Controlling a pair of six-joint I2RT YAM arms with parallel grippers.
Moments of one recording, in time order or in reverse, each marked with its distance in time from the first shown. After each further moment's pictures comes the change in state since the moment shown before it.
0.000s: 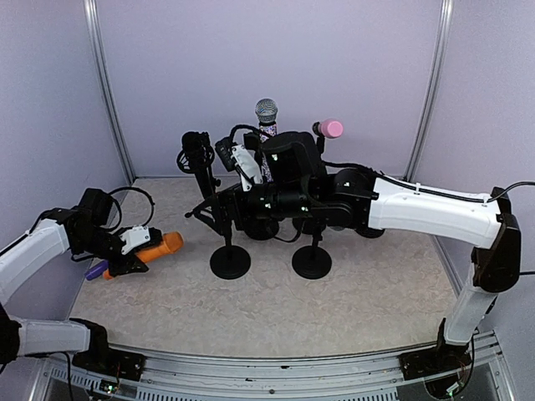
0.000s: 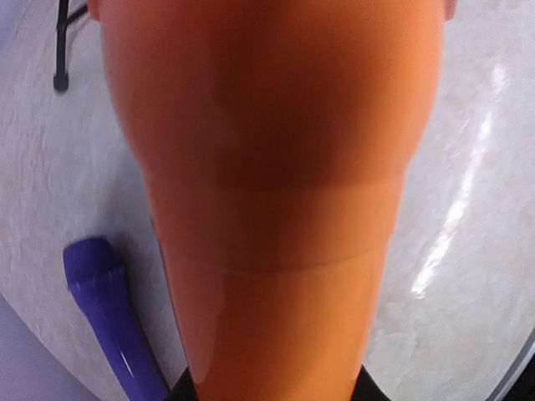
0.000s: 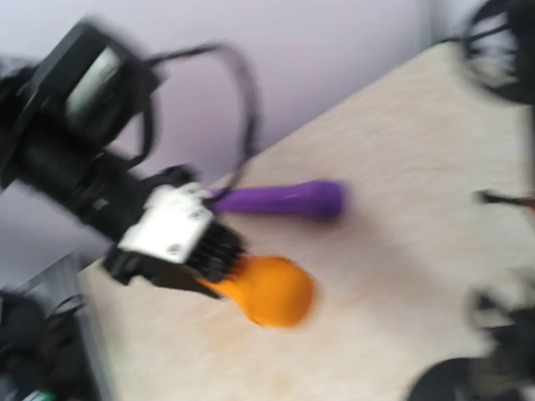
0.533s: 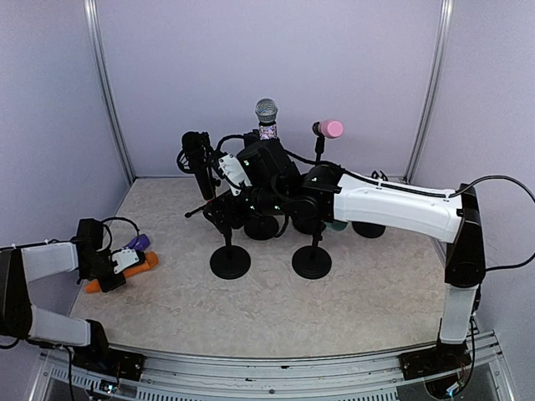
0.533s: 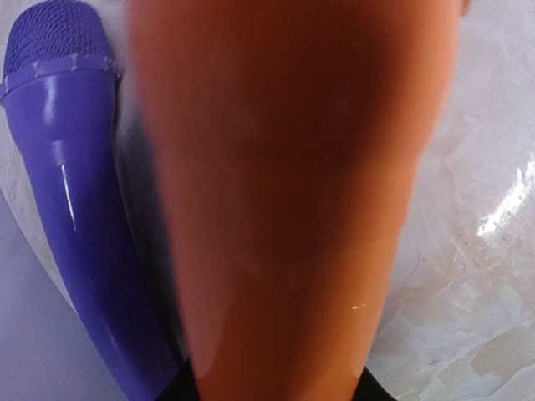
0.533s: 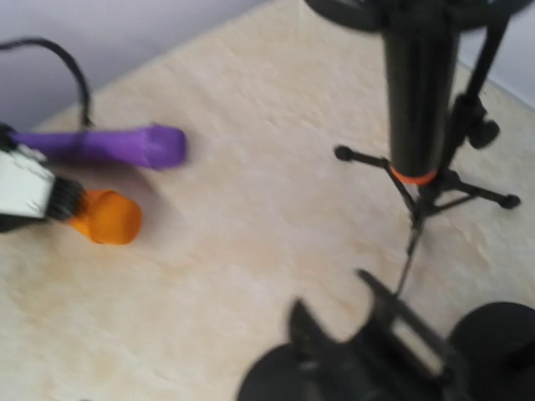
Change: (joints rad) left arm 0.266 0.137 -0.307 0.463 -0.307 0.100; right arm -0.060 0.193 0.175 -0.150 0.166 -0.159
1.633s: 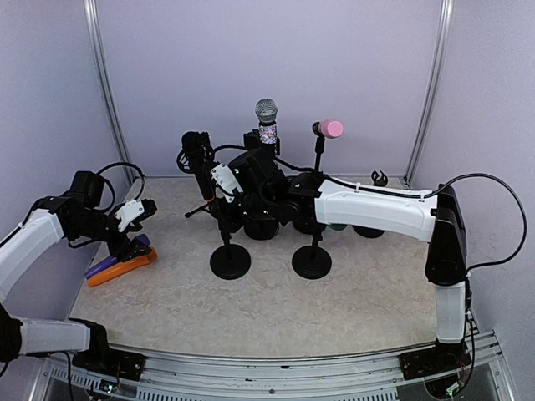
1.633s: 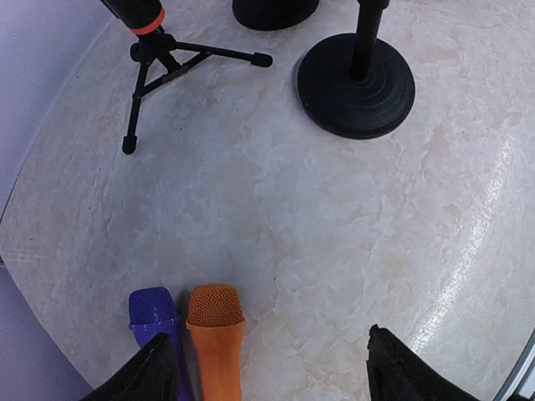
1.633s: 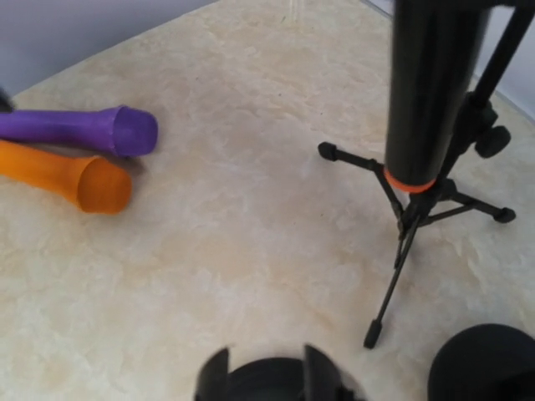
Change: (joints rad) left arm -0.220 -0.126 0.415 -0.407 0.381 -0.246; right arm -0.022 0.118 0.061 0.025 -0.007 -0.083
